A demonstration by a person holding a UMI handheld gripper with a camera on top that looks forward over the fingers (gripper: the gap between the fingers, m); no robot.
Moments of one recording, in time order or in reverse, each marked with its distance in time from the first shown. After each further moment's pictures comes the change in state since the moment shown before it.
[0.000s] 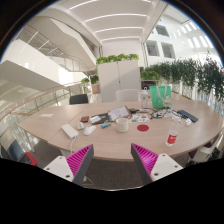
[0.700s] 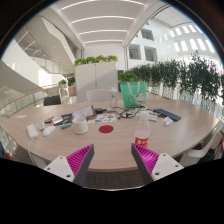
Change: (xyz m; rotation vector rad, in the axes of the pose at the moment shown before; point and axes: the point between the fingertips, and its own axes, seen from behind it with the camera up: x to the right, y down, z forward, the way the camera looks) arm 0.181 0.022 0.087 0.043 0.230 0.015
